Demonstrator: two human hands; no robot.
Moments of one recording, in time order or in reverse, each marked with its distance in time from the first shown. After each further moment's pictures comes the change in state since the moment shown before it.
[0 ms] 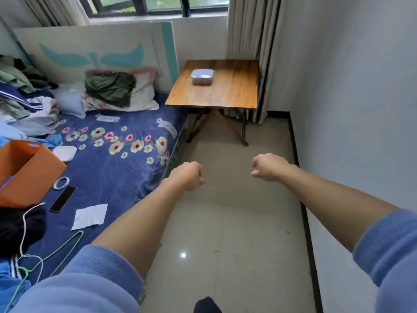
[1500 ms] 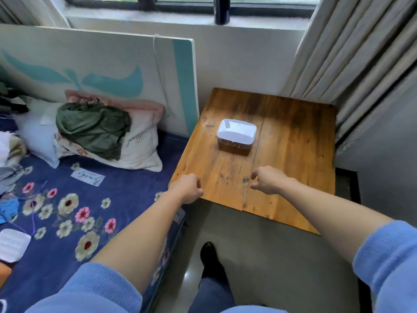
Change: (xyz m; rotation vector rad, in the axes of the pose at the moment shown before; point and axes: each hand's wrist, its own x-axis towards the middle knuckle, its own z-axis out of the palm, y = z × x) left_hand 0.736 -0.191 -0.255 -0.183 -0.130 -0.215; right_hand 0.819 -0.064 -0.219 0.031 -0.164 -0.161
